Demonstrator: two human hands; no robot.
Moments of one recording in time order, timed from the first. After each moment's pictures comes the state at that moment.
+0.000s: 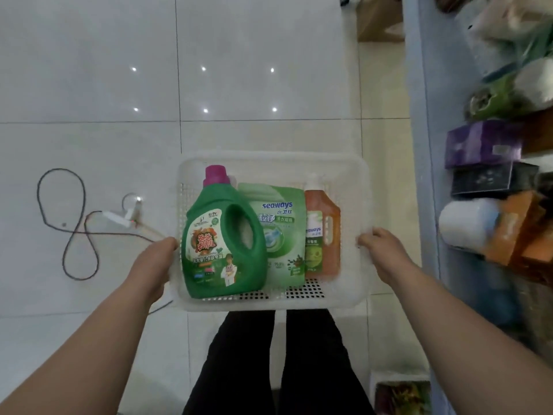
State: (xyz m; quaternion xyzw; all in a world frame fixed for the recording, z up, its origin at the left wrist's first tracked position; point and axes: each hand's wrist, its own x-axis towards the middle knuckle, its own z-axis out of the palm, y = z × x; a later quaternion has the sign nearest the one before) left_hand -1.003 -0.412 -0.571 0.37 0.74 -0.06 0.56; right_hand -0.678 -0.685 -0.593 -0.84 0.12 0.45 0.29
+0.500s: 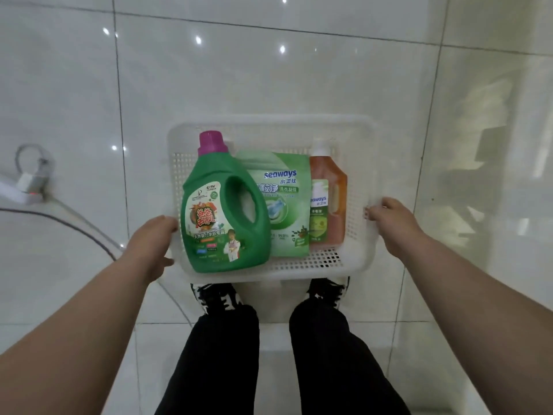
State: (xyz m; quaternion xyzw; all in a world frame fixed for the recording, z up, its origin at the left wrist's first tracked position) left_hand -0.978 -0.418 -0.929 0.33 0.75 -0.11 0.56; right_hand -0.627 -0.660 -0.952 -0.84 0.12 0.48 0.24
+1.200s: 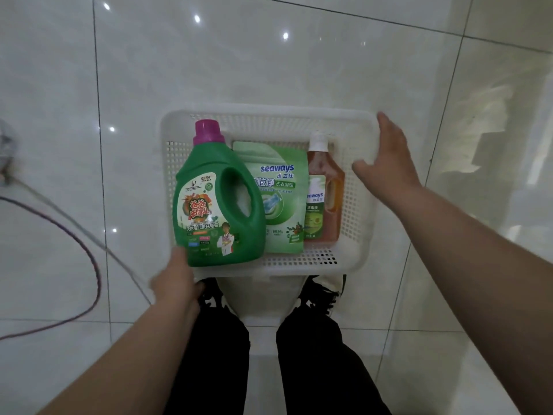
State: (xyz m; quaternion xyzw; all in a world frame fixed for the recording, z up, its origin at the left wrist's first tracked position) left_hand -0.956 -0.519 -0.963 0.06 0.87 0.03 0.49; right_hand -0.583 -0.578 -0.981 -0.88 -0.29 0.36 0.09
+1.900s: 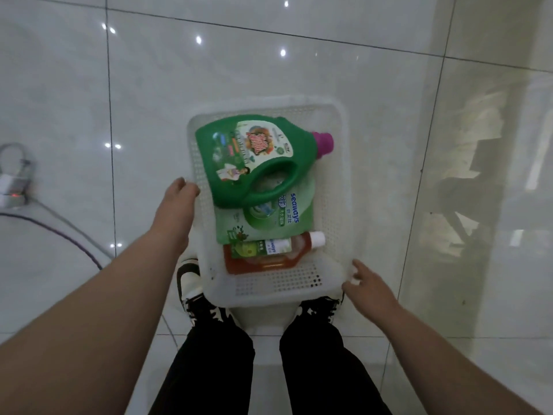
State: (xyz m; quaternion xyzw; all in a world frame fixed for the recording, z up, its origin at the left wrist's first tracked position) left_hand -0.915 -0.404 -0.989 0.34 0.74 -0.04 0.58; right_hand -0.694 -0.727 -0.952 -0.82 -0.06 0.57 -0.04
